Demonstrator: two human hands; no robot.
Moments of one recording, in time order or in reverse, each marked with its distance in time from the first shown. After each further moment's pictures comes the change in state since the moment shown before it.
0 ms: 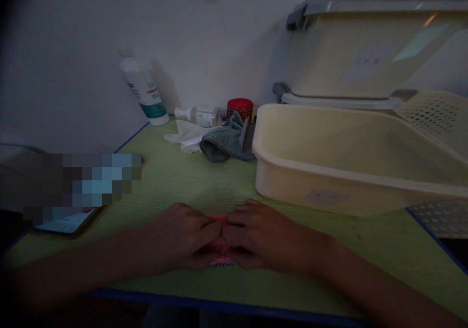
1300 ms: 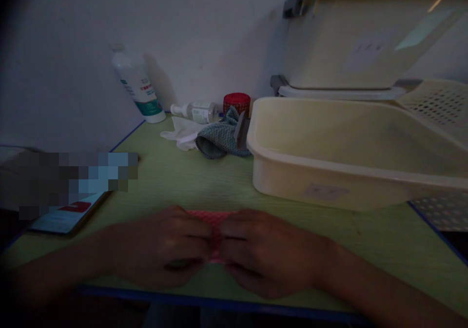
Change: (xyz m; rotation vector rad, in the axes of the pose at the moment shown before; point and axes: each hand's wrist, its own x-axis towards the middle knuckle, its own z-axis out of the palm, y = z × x) left_hand -0.007 -0.004 -0.014 -0.281 -0.019 0.238; right_hand -0.006 -0.008 -0.002 0.162 0.038 -0.094
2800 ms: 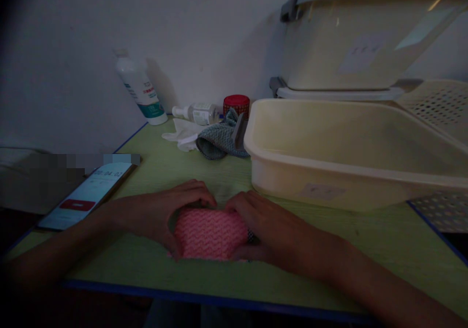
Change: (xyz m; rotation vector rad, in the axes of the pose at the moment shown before) left_hand -0.005 -0.035 -0.018 -0.333 -0.068 -0.314; right_hand -0.011 0.001 -0.010 0.205 -0.005 0.565
